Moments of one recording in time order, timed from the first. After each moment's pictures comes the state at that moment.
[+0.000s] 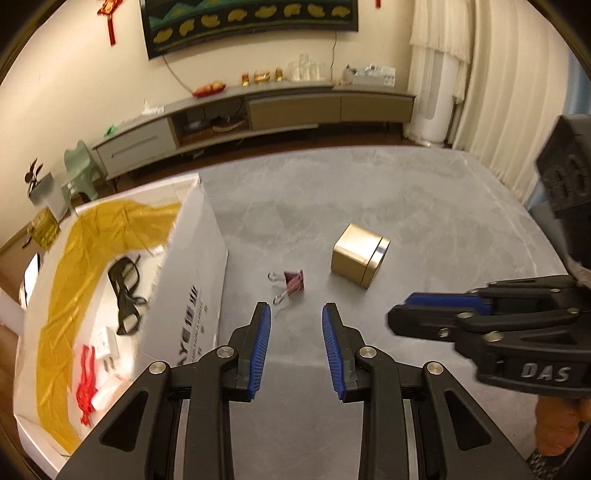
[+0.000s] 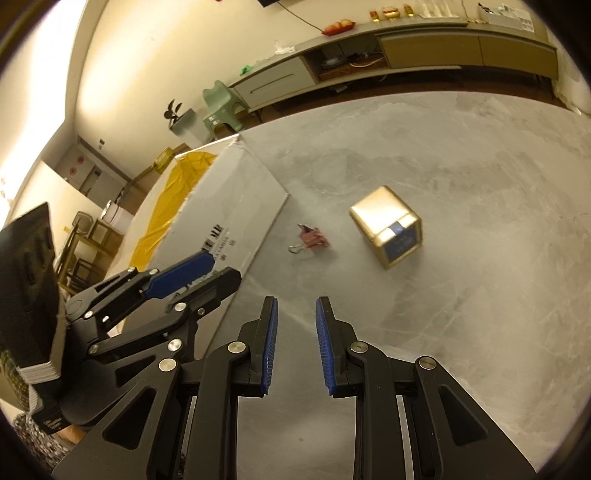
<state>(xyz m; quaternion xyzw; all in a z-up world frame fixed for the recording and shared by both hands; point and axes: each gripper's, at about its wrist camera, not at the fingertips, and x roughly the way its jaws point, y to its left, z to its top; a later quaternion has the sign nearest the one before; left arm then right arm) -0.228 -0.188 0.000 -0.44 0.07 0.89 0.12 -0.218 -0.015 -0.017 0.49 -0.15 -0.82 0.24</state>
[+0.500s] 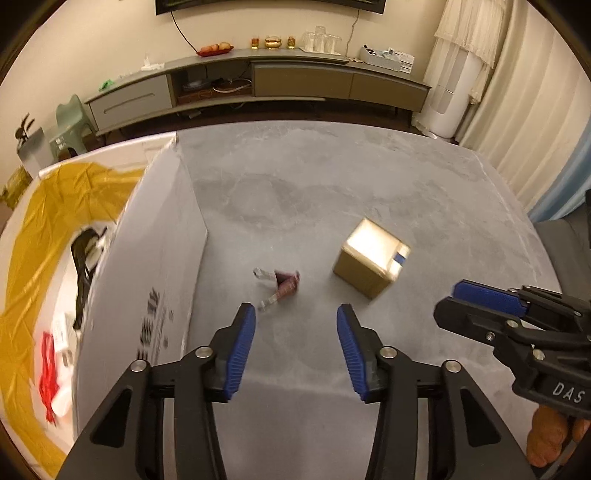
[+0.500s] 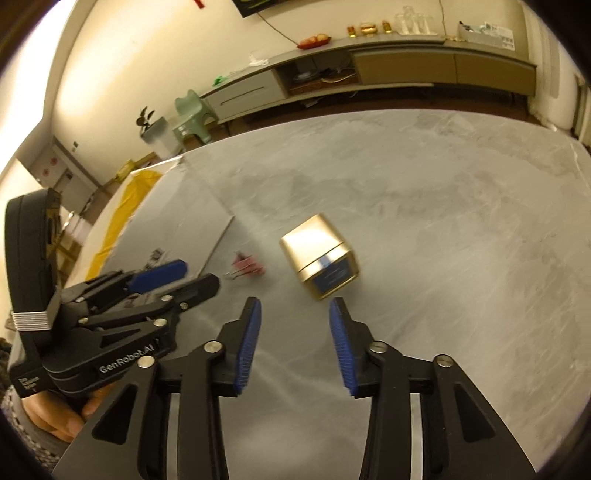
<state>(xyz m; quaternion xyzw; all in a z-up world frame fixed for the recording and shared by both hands) -0.278 -0.184 -0.027 -0.48 0.02 0.87 0.11 -0.248 0.009 -0.027 0.47 -0.10 -0.86 0.18</state>
